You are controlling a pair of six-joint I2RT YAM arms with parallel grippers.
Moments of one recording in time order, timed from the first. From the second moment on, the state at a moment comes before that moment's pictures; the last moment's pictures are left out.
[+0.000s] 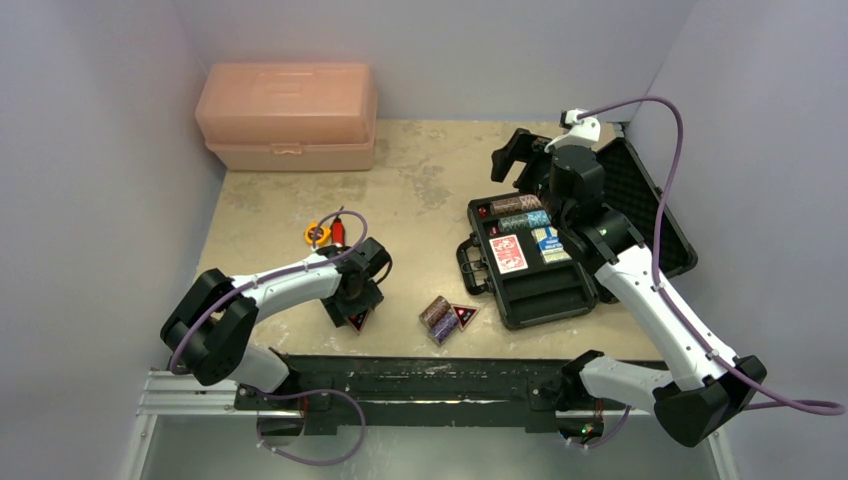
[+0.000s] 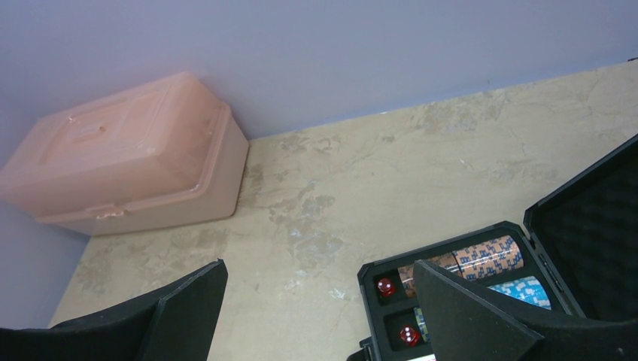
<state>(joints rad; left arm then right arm) -0.70 1.46 0.77 -0.78 -0.27 -1.31 0.50 1.13 1.22 -0.31 0.37 0.45</state>
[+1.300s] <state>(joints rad) -0.74 1.49 0.88 -0.77 -0.32 -1.14 0.50 1.14 1.22 -0.31 0.37 0.45</state>
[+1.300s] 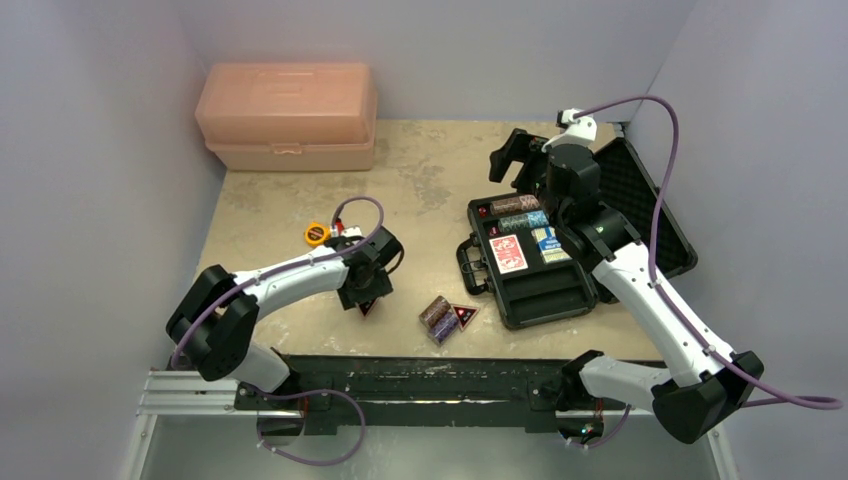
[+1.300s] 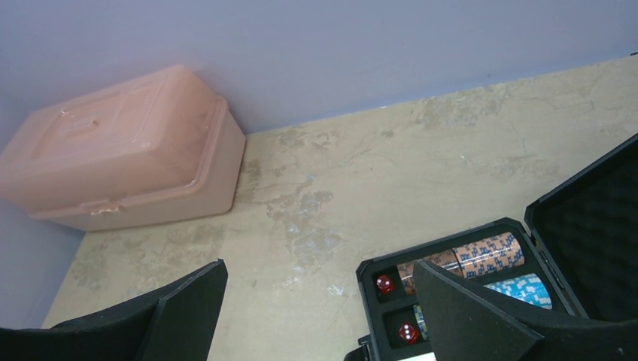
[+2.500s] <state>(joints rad) -0.77 1.51 1.17 -0.76 -0.31 -0.75 0.50 1.07 1.26 -0.37 0.44 0.45</state>
